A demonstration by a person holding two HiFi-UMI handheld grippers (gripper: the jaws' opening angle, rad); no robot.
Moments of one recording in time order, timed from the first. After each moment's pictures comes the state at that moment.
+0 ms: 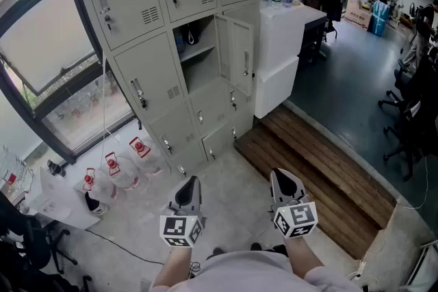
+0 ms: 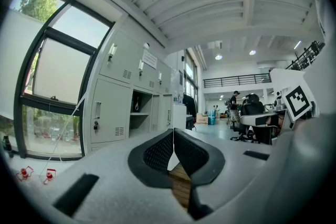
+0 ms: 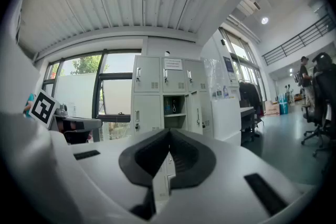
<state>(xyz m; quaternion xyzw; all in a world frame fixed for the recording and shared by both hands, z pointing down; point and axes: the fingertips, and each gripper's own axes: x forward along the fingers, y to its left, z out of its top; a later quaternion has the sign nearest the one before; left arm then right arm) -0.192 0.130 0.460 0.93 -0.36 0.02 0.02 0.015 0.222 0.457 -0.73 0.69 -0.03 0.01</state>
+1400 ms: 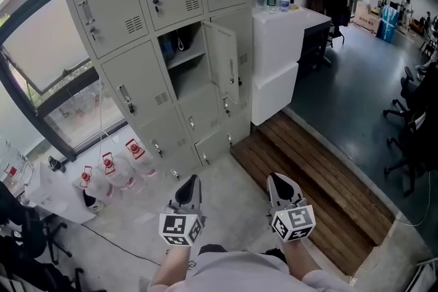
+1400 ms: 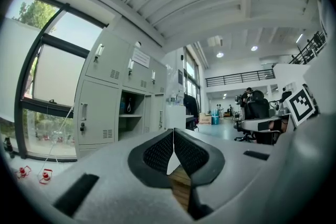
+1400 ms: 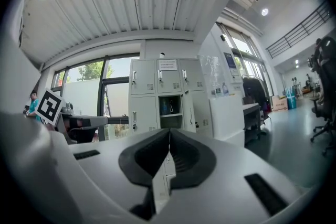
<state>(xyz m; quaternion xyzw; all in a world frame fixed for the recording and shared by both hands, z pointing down) -0.075 0.147 0.454 0.92 -0.38 0.02 0.01 0.123 0.234 0.469 -0.70 0.72 -0.04 0.03</state>
